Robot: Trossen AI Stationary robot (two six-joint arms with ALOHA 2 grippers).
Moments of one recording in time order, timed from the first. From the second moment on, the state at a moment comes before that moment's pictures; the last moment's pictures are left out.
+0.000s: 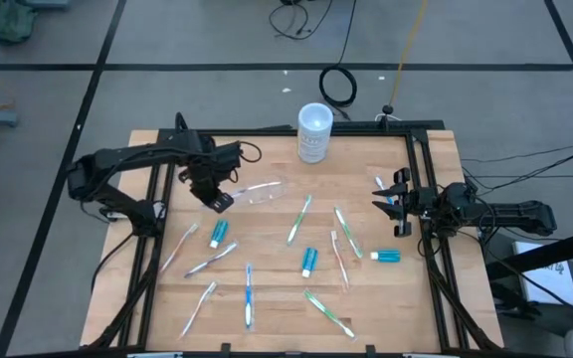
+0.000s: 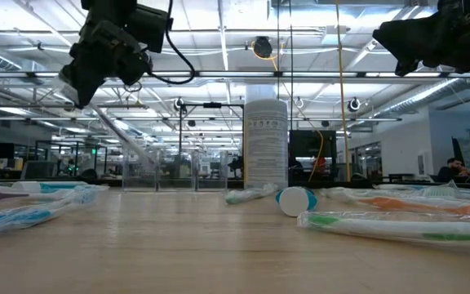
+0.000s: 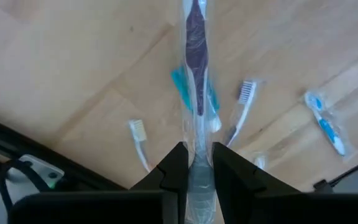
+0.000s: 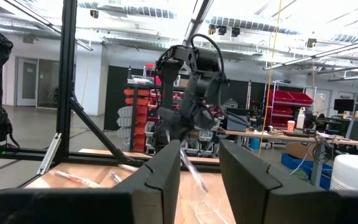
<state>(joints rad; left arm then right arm) 0.37 1.45 1.21 -1.45 0.29 -0.46 -0.06 0.16 0.01 0.45 -0.03 -0.09</state>
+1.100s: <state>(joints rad) 0.37 1.45 1.22 -1.45 0.13 -0.26 -0.06 0.16 0.01 0.45 -0.03 -0.09</state>
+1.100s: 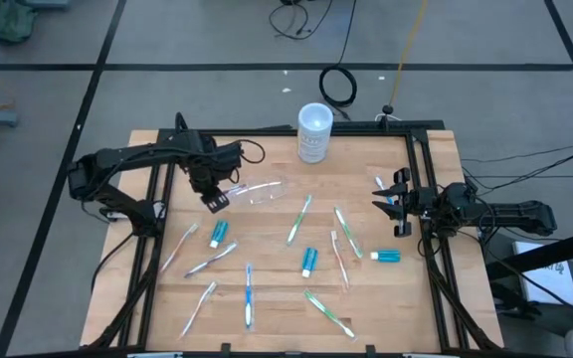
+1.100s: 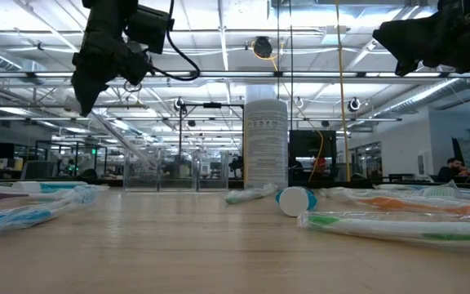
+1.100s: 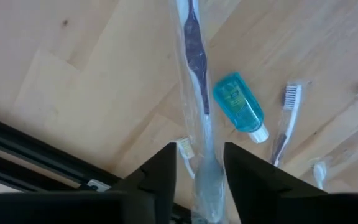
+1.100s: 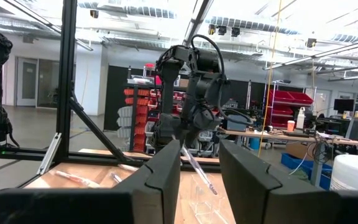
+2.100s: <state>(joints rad) -0.06 1.14 1.15 -1.39 -0.38 -0.53 -0.06 0.16 0.01 0.44 -0.03 0.00</state>
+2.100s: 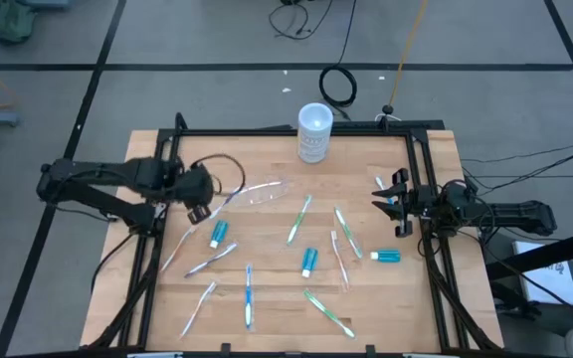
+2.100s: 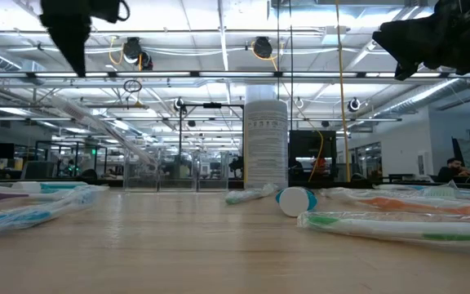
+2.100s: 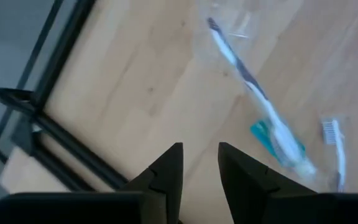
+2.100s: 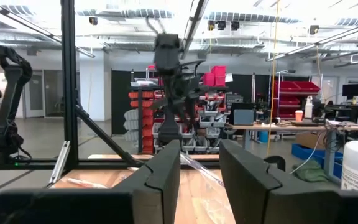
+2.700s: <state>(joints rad) -0.22 1.01 0.69 -0.93 -0.21 -0.73 -0.06 0.16 0.01 0.42 -0.03 -0.01</state>
